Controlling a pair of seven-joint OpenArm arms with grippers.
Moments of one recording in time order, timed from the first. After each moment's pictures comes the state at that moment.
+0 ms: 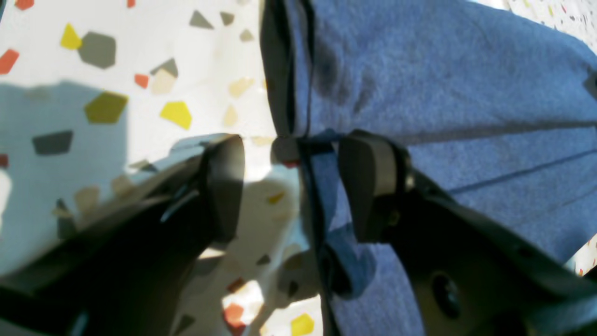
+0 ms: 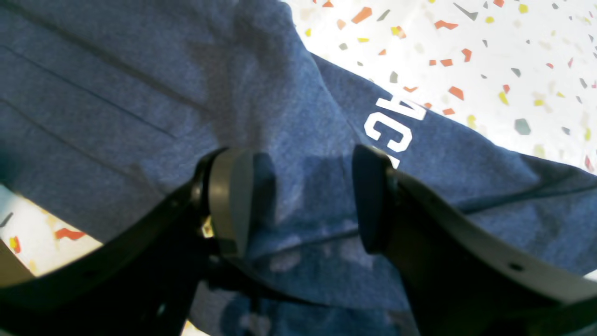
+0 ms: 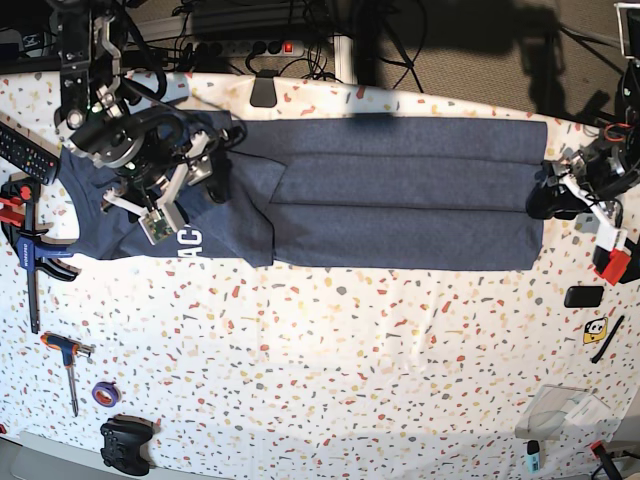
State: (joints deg) left arm 1.0 -31.6 -7.0 64.6 -51.2 -35.8 37.2; right arm -14.8 19.6 6.1 108.8 16.5 27.3 -40.4
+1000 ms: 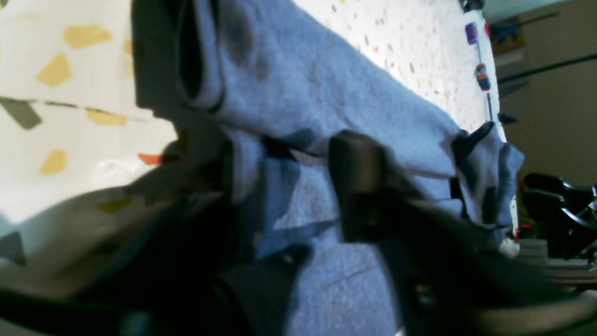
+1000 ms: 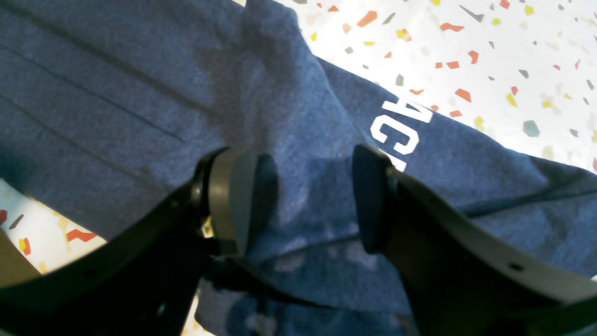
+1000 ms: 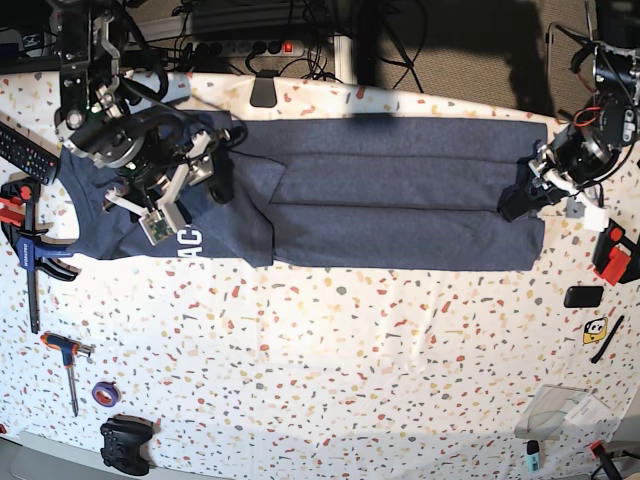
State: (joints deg) left arm 2.9 -24.3 -7.7 59.6 -67.3 -40.9 39.6; right arm -14.8 19.6 6.1 108.8 17.0 27.3 -40.6
